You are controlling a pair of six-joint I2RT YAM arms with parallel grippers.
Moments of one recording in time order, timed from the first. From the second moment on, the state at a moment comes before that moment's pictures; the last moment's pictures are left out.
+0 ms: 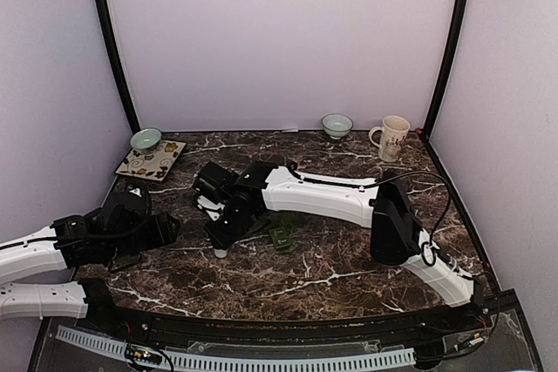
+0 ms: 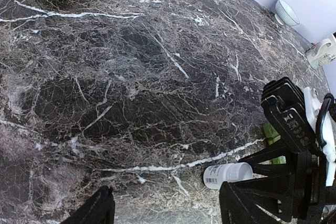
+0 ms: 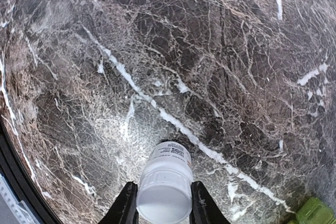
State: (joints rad) left arm -0.82 0.73 0.47 -0.52 -0.41 -0.90; right arm 1.18 2.53 2.38 -0.98 -0.08 0.28
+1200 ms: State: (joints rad) left arm -0.74 1.12 0.55 0.24 0.26 -0.61; right arm 0.93 1.80 1.56 -0.59 -0.43 0.44
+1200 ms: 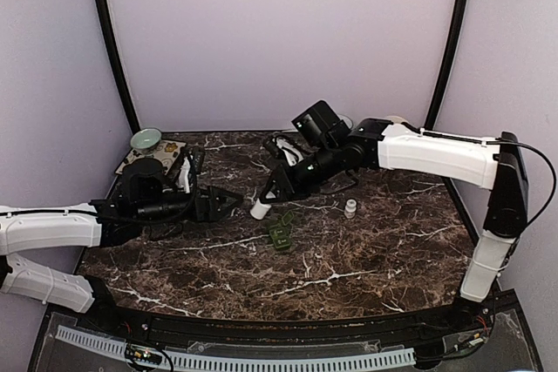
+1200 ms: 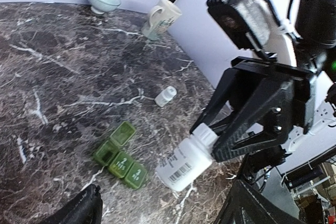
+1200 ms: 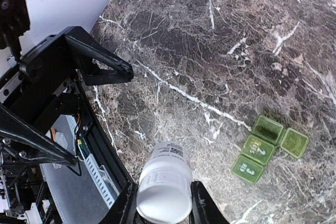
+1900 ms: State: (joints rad) left arm -0.72 1.39 0.65 0.59 0.66 -0.70; right arm 0.85 1.62 1.33 -0.33 -0.63 0.66
